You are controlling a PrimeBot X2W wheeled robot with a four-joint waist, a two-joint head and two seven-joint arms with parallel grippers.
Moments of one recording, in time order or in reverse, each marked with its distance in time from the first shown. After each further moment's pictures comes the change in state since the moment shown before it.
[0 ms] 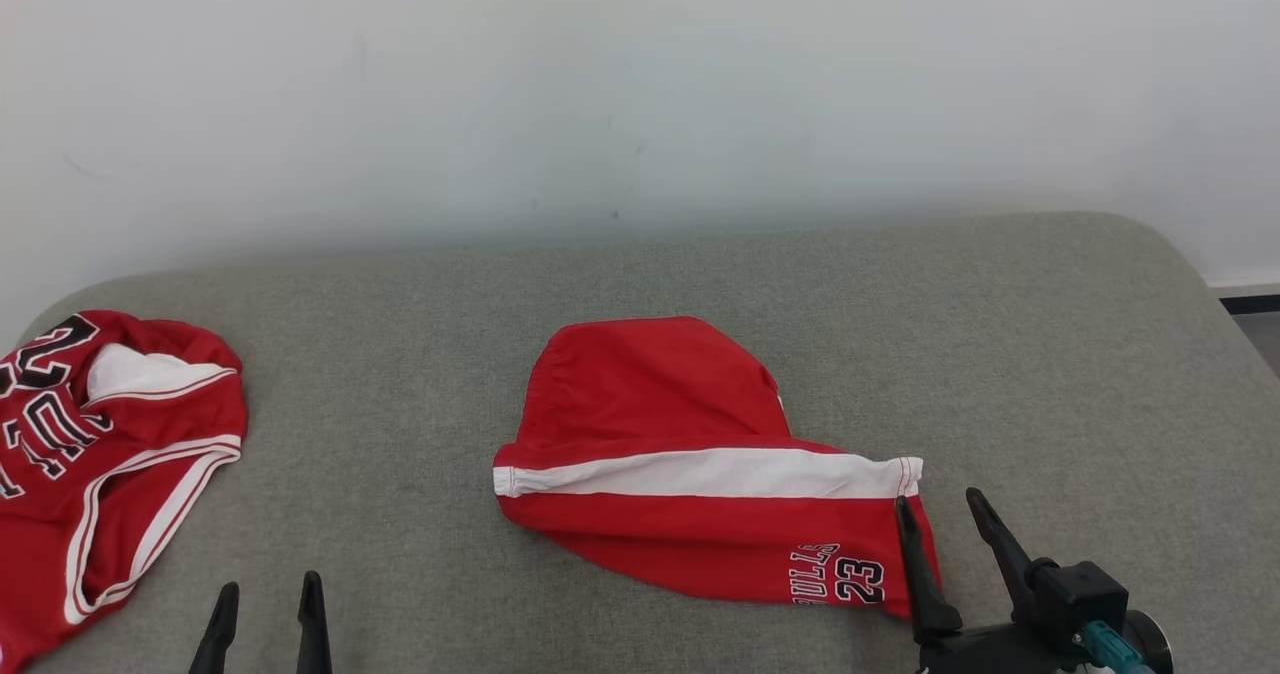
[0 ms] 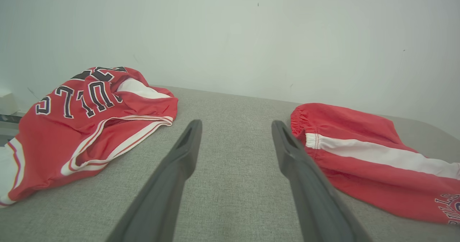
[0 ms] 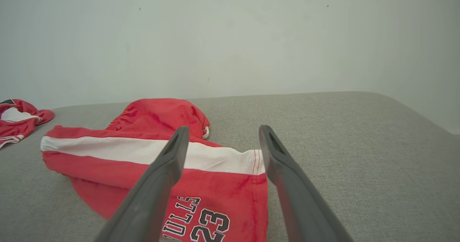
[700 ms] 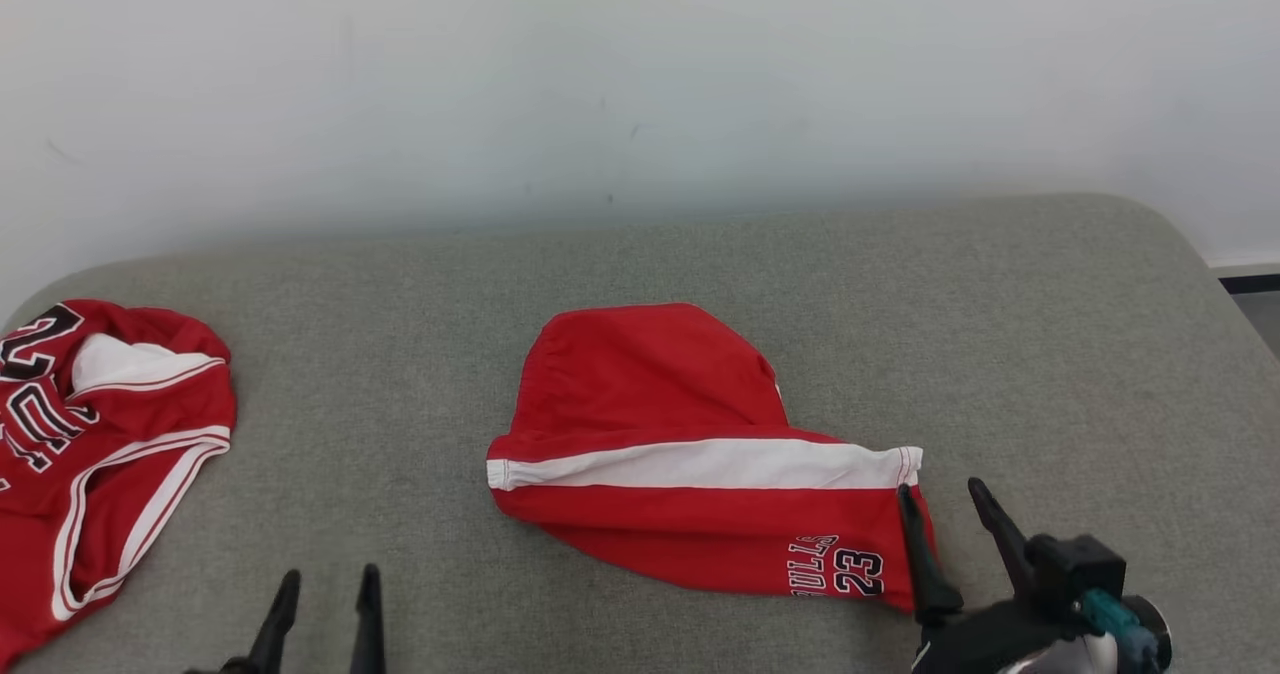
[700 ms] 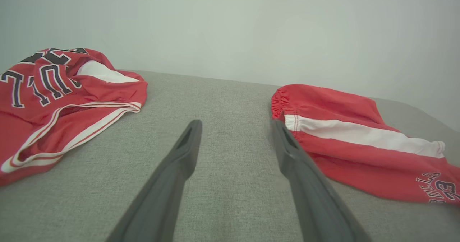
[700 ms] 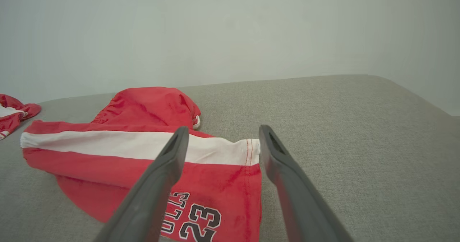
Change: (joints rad) left arm -0.043 0.000 -0.070 0.069 -0.002 -0.014 0.000; right arm -0.037 0.000 -0.014 0.042 0.024 0.000 0.043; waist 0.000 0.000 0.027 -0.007
